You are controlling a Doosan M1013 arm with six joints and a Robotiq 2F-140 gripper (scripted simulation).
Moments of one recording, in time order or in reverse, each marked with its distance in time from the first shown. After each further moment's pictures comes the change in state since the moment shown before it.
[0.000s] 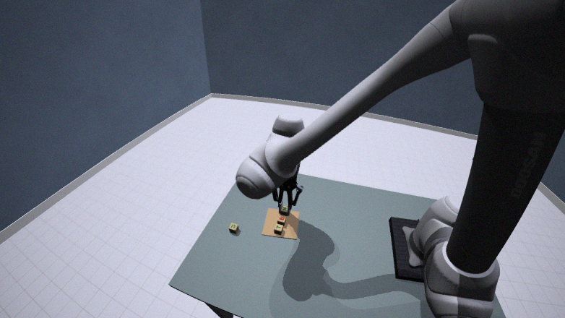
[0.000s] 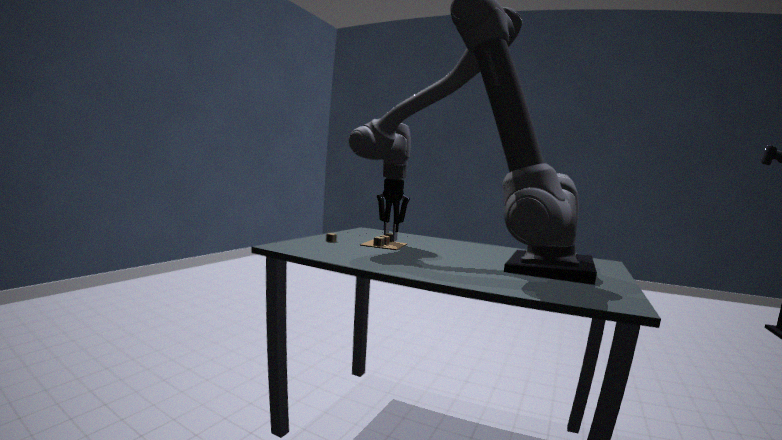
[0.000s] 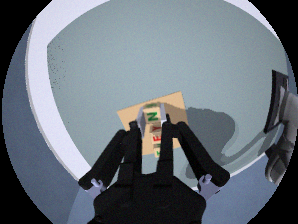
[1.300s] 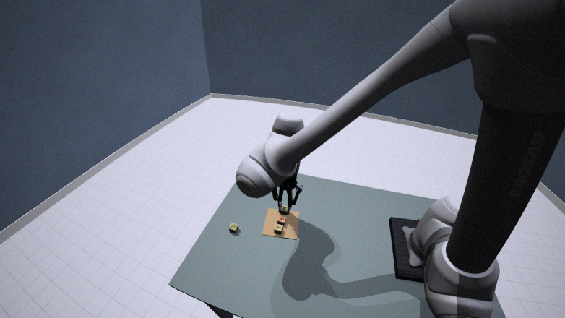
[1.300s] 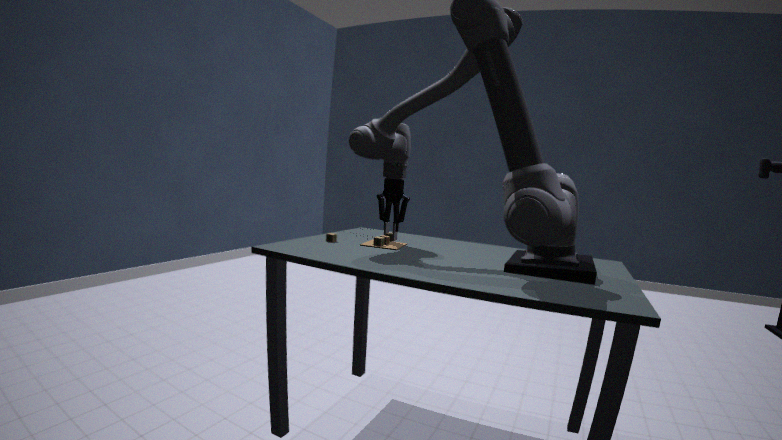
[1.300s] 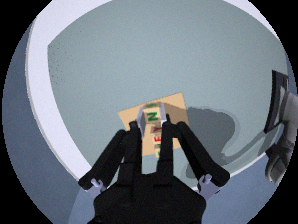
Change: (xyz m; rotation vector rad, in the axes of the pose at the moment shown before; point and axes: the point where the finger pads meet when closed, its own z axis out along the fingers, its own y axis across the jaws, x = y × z) arm 0.002 -0.002 -0.001 0.002 0.001 0.004
